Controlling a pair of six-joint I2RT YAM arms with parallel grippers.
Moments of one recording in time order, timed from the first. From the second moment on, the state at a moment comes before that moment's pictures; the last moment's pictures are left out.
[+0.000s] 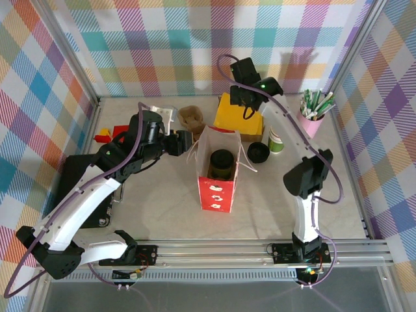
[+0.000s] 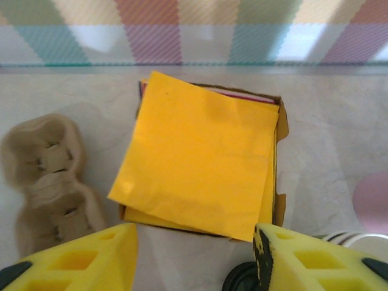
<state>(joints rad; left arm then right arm) -0.65 1.17 1.39 -0.77 -0.07 -0.40 0.50 2.08 2.30 -1.07 0.35 0.34</state>
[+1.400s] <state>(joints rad) -0.65 1.17 1.39 -0.77 -0.07 -0.39 0.39 2.62 2.51 -1.00 0.27 0.47</state>
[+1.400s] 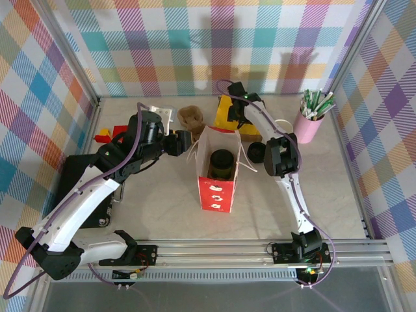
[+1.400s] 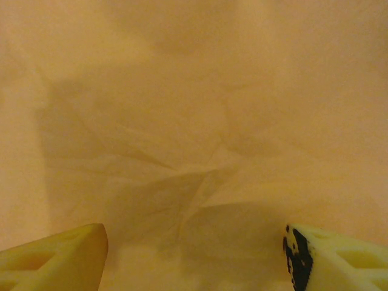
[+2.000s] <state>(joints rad) -0.65 1.17 1.39 -0.79 -0.07 -0.39 0.39 2.64 2.52 -0.99 0.23 0.47</state>
